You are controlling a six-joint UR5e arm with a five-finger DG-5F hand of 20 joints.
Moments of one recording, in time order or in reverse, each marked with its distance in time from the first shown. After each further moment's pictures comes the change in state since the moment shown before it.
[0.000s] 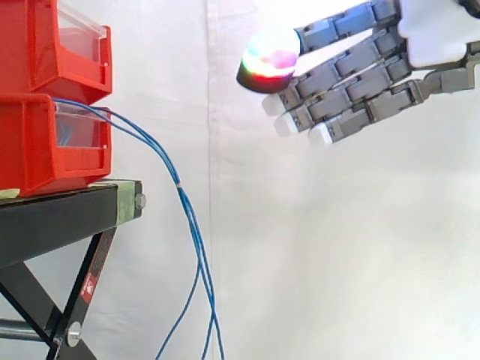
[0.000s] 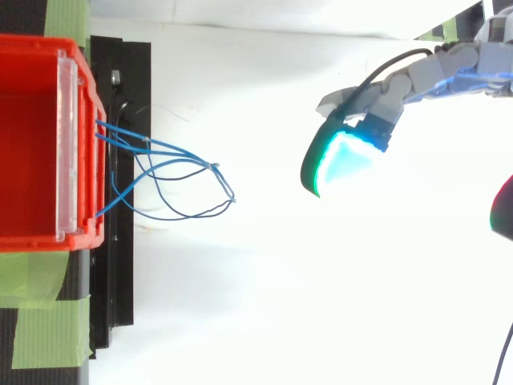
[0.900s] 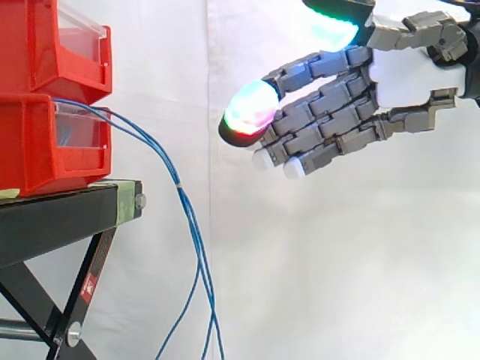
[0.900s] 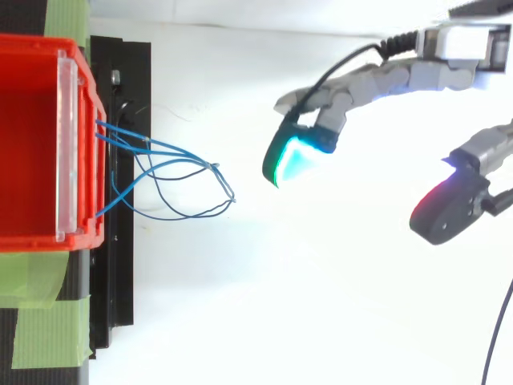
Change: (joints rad) arm -0.075 -0.092 0.000 0.137 -0.122 -0.213
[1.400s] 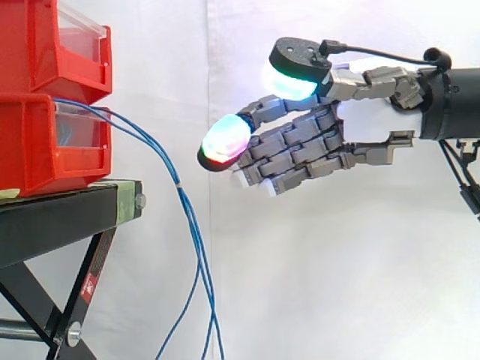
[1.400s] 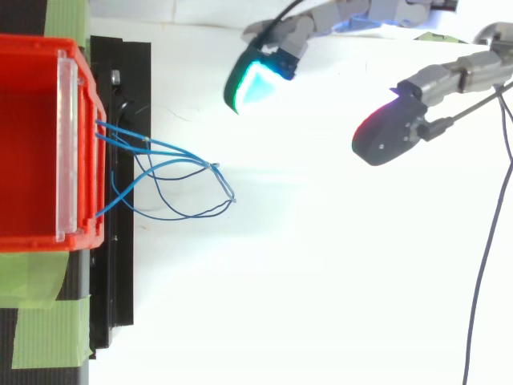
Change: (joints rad) arm -0.068 -0.113 0.000 0.205 -0.011 -0.053
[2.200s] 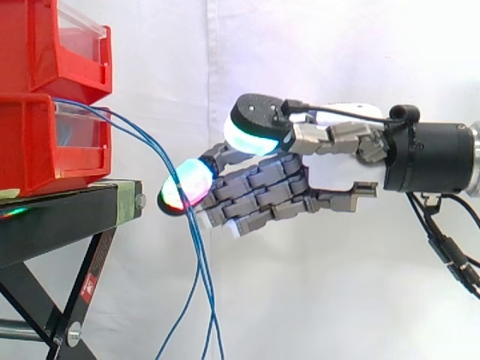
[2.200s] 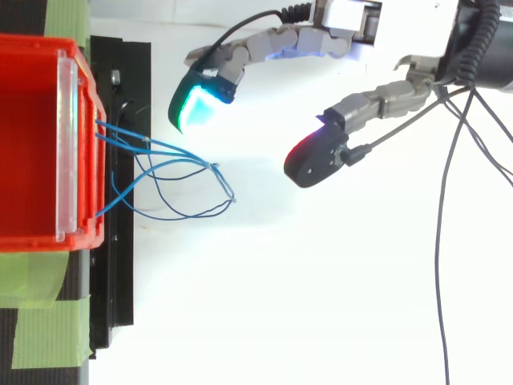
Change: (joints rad) arm 0.025 -0.127 0.000 0.171 0.000 -0.025
